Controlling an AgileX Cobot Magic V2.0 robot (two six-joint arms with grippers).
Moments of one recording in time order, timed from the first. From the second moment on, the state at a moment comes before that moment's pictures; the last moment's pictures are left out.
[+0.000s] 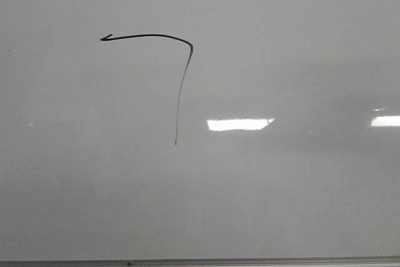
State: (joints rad) left arm 0.03 0.00 0.01 -0.04 0.11 0.05; right arm 0.14 0.22 -0.35 0.69 0.50 -0.66
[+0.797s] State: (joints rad) left arm 0.03 0.00 0.01 -0.04 0.10 0.05; right arm 0.14 0.22 -0.35 0.69 0.50 -0.66
